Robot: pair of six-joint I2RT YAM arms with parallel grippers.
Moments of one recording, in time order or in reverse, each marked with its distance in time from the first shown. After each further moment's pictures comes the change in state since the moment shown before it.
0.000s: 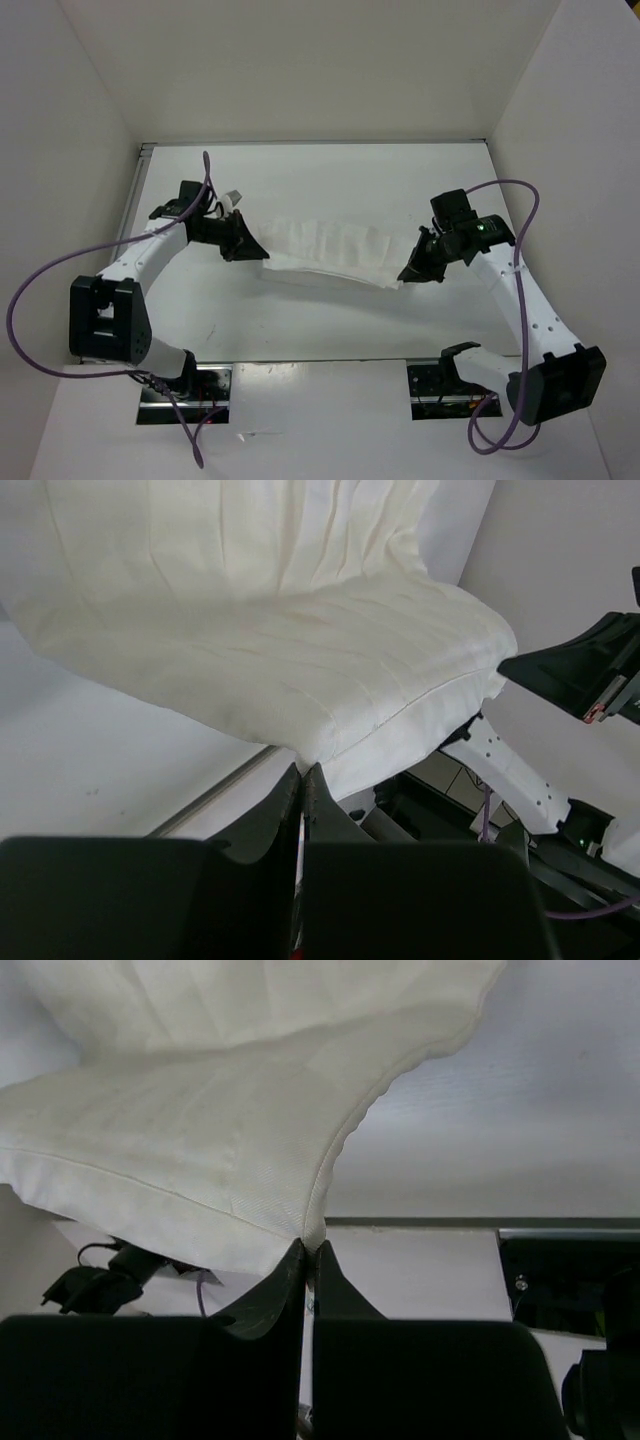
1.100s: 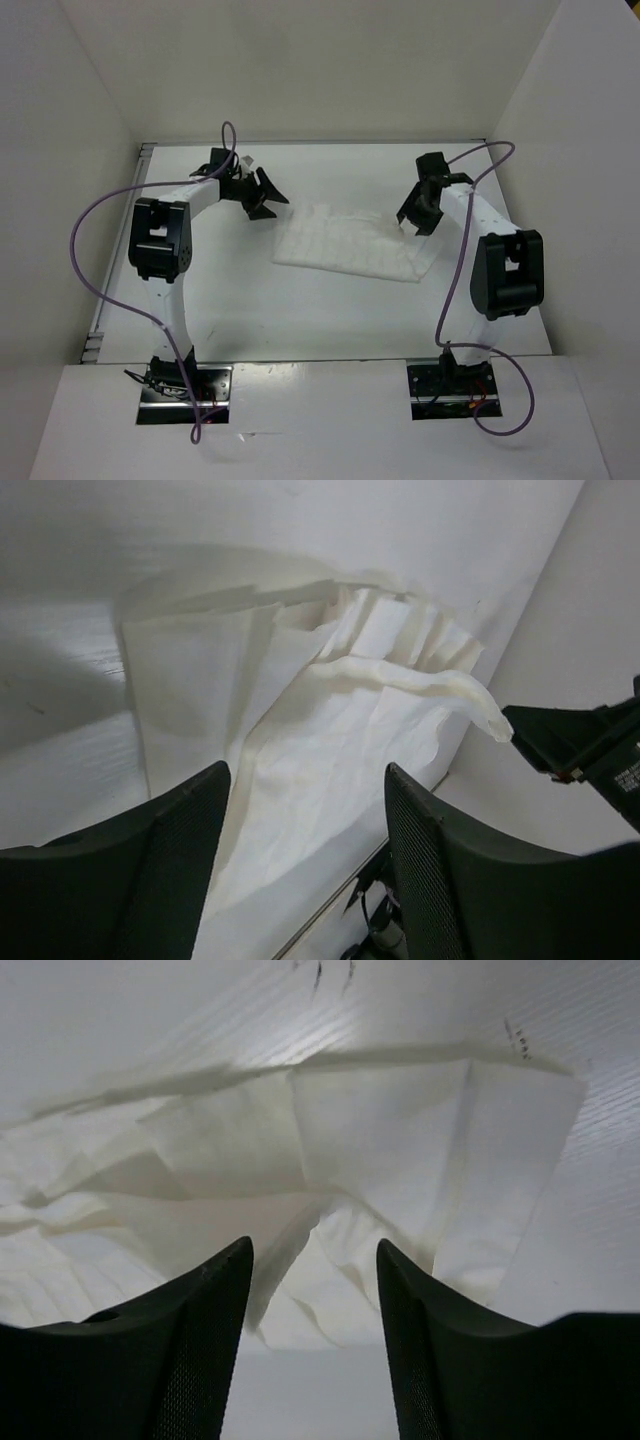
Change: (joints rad) left arm -0.009 0.727 0.563 0.306 -0.132 -0.154; right arm -0.124 0.658 0.214 0.444 0.301 -0.033
